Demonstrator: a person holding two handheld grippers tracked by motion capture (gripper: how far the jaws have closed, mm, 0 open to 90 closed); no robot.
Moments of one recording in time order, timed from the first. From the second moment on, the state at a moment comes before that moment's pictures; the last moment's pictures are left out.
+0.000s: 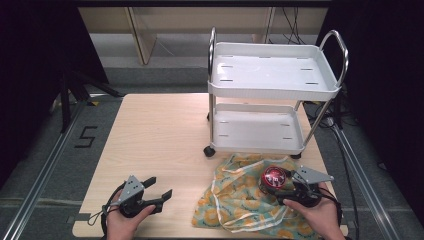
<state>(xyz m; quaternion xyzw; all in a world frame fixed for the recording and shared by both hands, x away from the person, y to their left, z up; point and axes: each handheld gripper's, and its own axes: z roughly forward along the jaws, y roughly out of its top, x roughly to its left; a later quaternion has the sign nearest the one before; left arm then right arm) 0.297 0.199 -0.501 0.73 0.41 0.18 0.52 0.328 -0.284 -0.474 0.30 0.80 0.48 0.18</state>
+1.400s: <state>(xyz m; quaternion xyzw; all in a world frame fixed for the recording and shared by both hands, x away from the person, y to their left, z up) 0.297 0.200 -0.500 0.73 0.41 0.19 0.52 0.335 -0.277 -0.460 0.30 0.80 0.48 0.20</state>
